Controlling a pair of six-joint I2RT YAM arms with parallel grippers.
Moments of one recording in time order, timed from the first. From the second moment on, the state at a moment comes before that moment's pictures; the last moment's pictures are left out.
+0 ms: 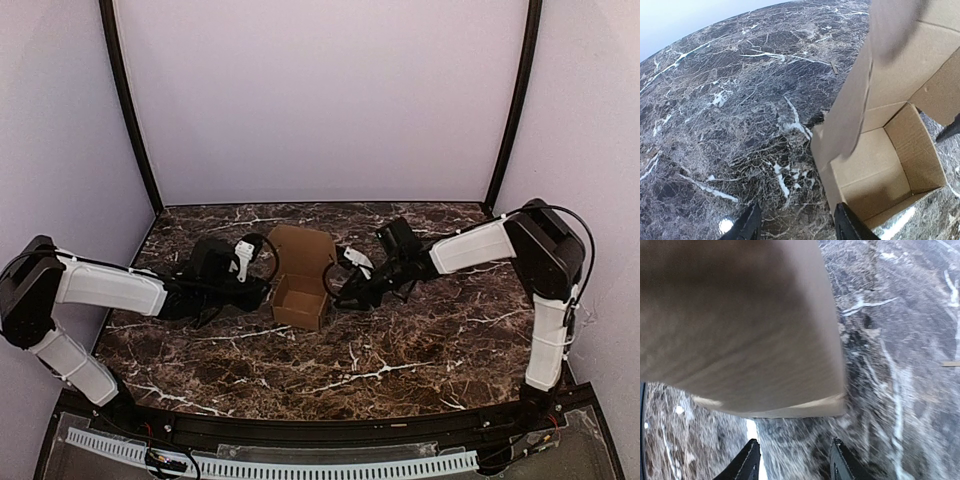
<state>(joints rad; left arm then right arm) -0.71 1.51 0.69 0.19 -0.14 -0.15 0.66 1.98 1.15 -0.03 -0.68 -0.27</state>
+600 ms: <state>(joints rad) -0.77 1.41 0.78 0.14 -0.08 -0.06 0.56 1.87 1.15 -0.15 -0.80 -0.61</state>
